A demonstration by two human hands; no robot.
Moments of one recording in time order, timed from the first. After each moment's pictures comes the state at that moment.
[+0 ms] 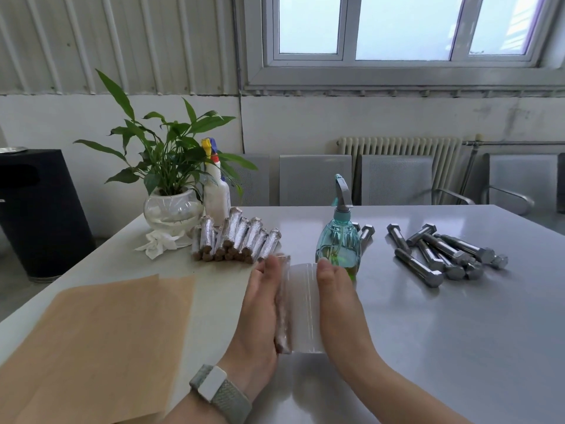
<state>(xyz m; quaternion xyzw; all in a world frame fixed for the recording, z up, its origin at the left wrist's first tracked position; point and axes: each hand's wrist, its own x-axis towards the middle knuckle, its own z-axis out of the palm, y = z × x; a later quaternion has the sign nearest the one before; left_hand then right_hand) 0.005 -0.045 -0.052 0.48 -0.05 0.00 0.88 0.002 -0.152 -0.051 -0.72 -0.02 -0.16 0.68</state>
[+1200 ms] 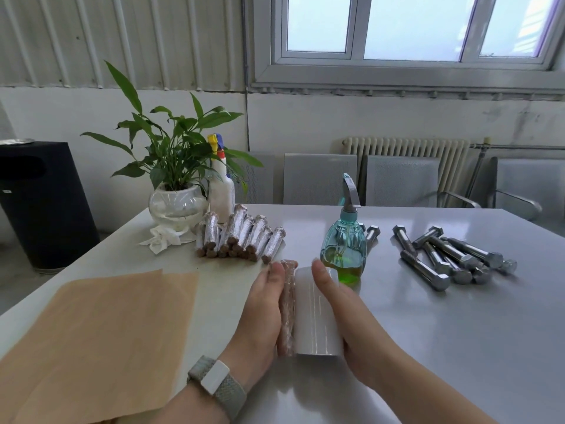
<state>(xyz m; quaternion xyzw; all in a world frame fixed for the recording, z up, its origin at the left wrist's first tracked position) 0.015 -0.042 -0.060 0.54 -0.05 0.04 0.84 0.002 -0.165 -0.045 -0.65 -0.05 0.08 0.75</state>
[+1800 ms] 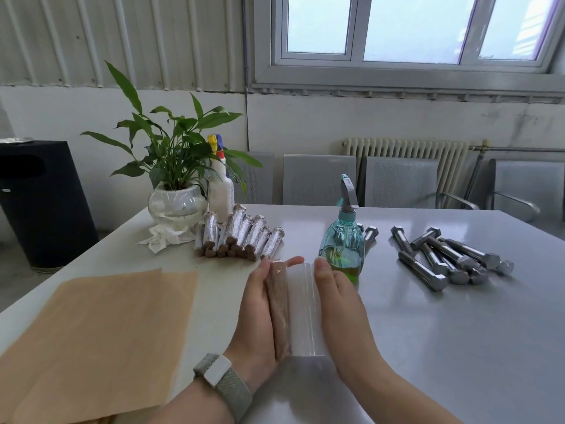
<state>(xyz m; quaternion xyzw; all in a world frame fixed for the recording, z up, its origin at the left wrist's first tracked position) 0.010 -0.042 -0.058 0.42 -0.04 -0.06 0.91 -0.001 -0.152 -0.049 -0.73 -0.01 -0.13 0.67</state>
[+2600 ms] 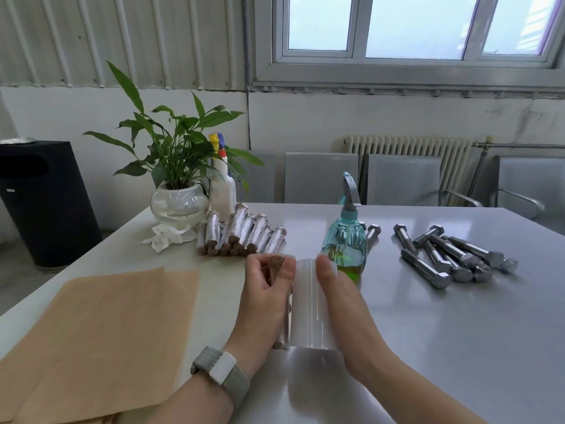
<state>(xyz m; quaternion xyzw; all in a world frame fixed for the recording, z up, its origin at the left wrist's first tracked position) 0.020 -0.037 -0.059 0.64 -0.06 0.18 0.74 0.003 -0.156 -0.049 -0.69 -0.07 -0.06 0.72</state>
